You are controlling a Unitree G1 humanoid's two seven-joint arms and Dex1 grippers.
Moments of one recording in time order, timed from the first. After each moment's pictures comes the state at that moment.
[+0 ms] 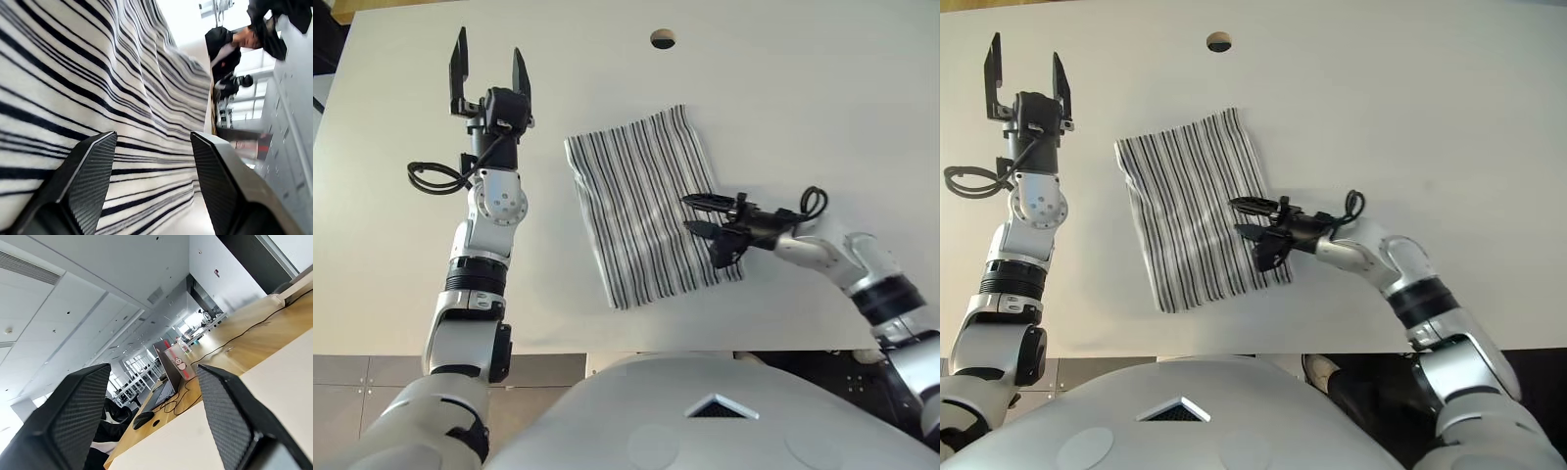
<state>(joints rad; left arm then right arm) -0.28 0.44 -0.07 0.55 0.41 -0.56 0.35 -0.17 -0.68 0.53 0.18 -0.66 -0.74 0.29</state>
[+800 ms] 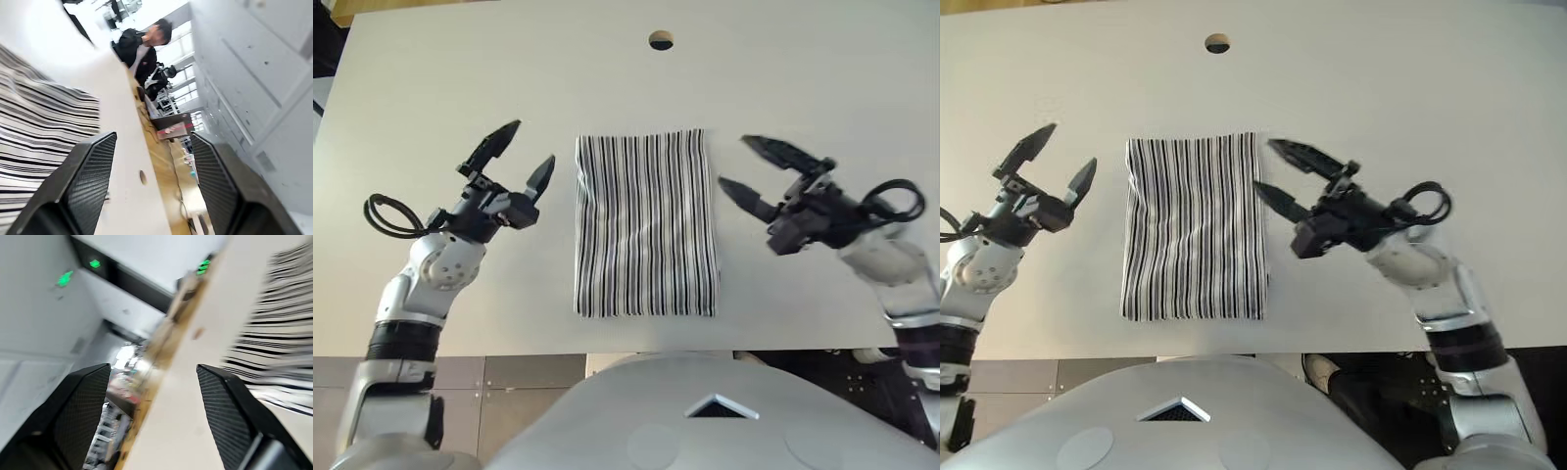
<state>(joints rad) 0.16 0.83 -0.07 0.18 0.35 -0.81 -0.07 0.10 -0.77 0.17 -0.27 -0.21 -0.64 0.39</state>
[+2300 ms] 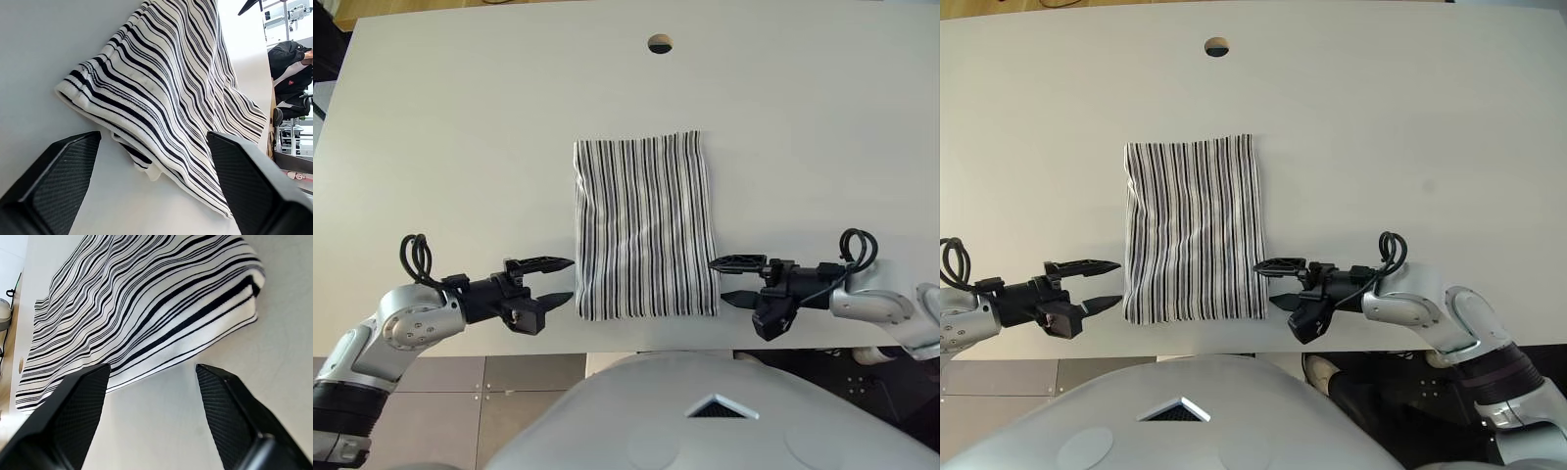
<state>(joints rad) 0.47 1.04 -0.09 -0.05 0.26 -0.80 -0.66 0.15 -0.95 0.40 -0.25 -0.47 -0.72 0.68</state>
